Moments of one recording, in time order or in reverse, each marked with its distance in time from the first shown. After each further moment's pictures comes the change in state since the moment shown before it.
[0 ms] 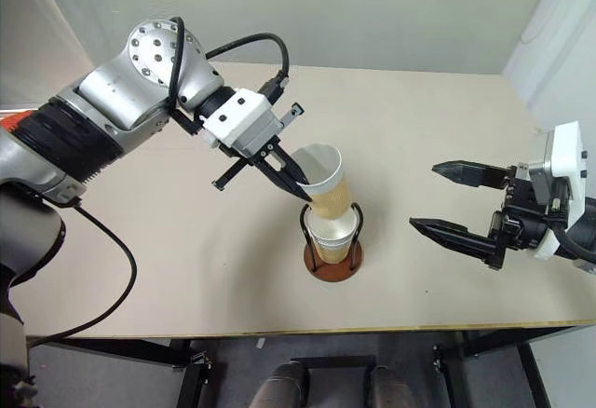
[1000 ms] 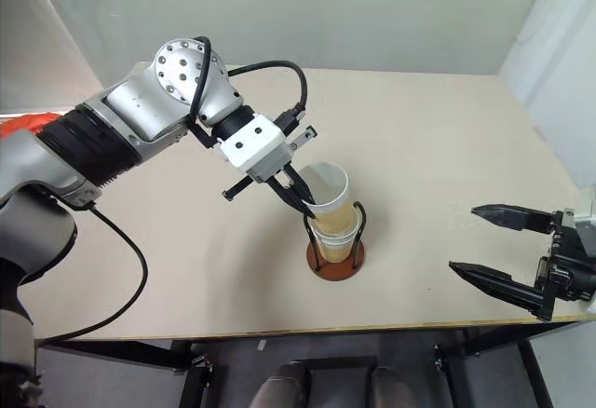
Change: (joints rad) left arm 0.000 -0.045 -0.063 0.004 0.055 -0.094 0.000; right arm 0.379 -0.047 -0.278 -0.063 0.018 -0.023 0.100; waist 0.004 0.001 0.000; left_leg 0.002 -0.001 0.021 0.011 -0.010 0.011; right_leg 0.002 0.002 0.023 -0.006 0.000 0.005
